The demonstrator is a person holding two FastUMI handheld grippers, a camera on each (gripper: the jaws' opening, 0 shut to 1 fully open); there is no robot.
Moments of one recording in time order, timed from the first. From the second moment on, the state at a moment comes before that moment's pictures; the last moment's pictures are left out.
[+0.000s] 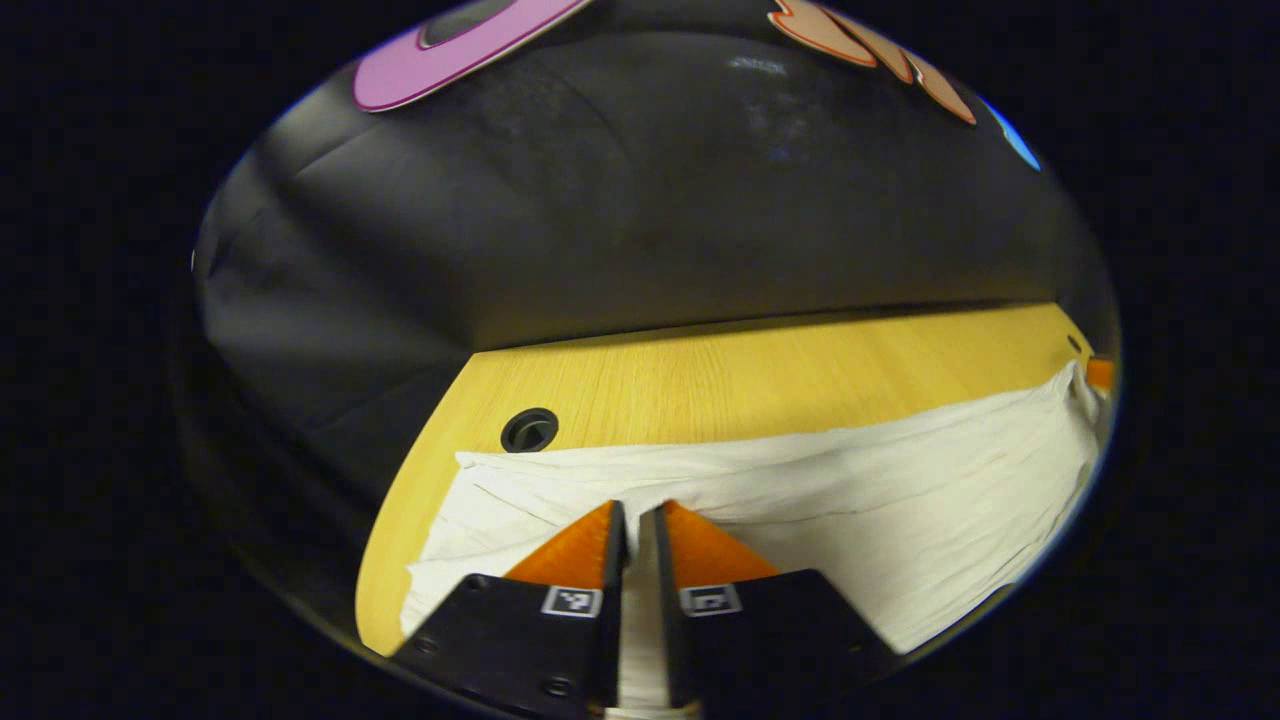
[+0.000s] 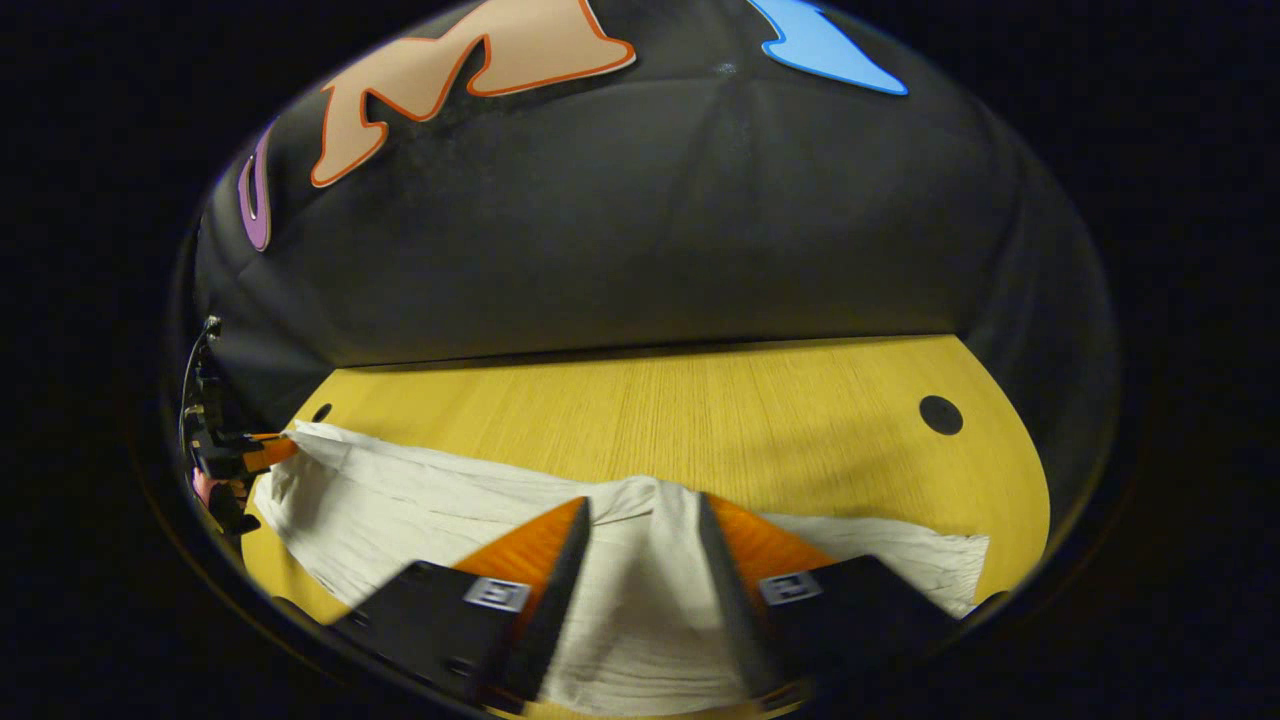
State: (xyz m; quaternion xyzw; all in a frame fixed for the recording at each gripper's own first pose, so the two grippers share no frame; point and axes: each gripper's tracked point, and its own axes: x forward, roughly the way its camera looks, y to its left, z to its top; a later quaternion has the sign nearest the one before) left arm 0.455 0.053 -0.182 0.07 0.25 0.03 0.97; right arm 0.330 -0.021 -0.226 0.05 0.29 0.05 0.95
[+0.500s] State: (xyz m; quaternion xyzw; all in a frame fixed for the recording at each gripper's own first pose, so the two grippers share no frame) left arm 0.441 0.039 -0.139 0.03 0.15 0.04 0.99; right arm 0.254 -0.125 -0.180 0.09 0.26 -0.04 0.96
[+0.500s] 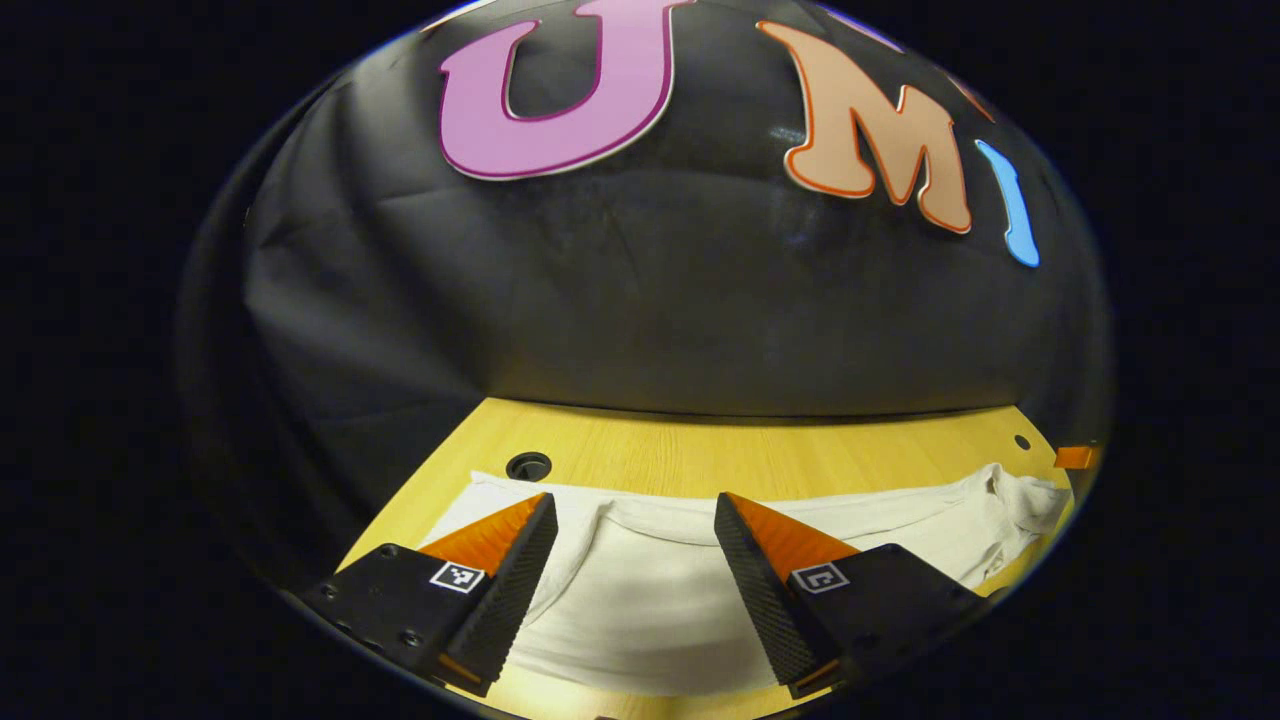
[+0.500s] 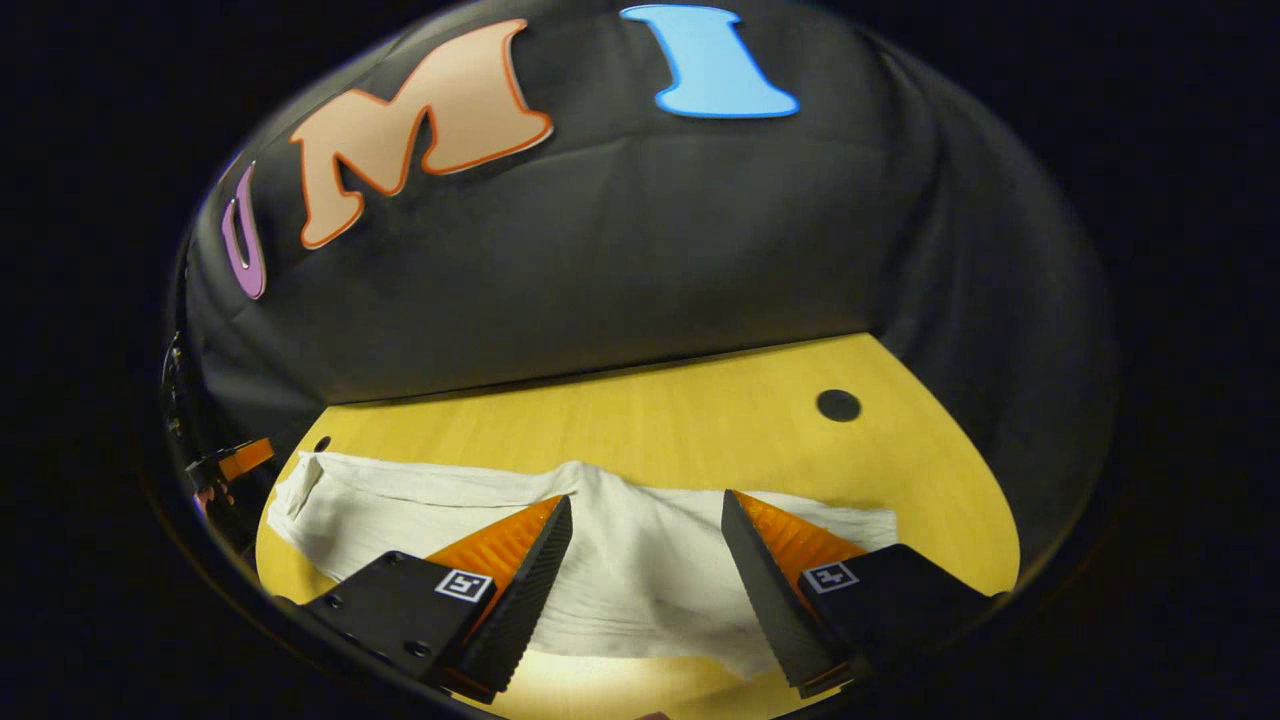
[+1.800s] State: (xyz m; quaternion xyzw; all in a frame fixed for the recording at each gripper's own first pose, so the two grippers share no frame) left arm 0.445 0.037 -0.120 0.02 0.13 0.05 0.99; right arm 0.180 -0.241 -0.278 0.30 0.30 -0.12 0.90
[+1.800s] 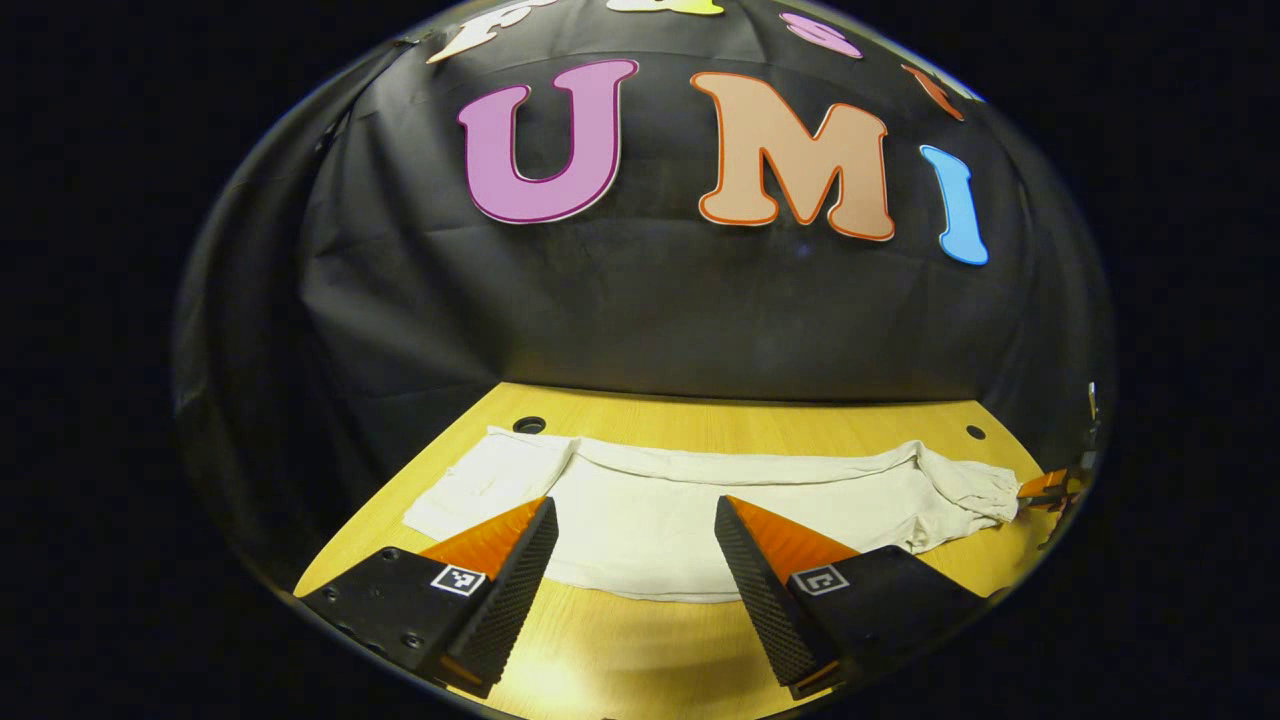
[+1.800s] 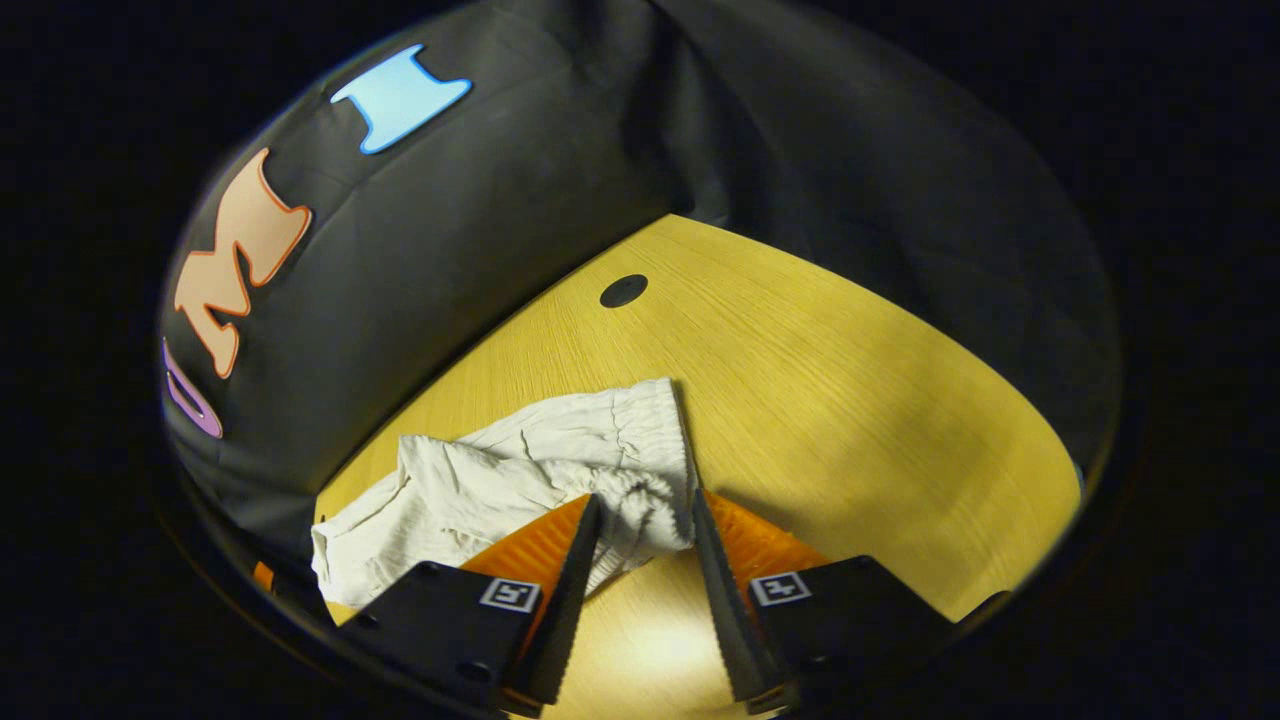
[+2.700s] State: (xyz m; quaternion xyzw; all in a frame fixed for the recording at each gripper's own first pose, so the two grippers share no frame) left arm 0.454 0.042 -0.117 0.01 0.13 -0.04 0.99; right arm 0.148 -0.238 -0.140 0.22 0.19 -0.16 0.94
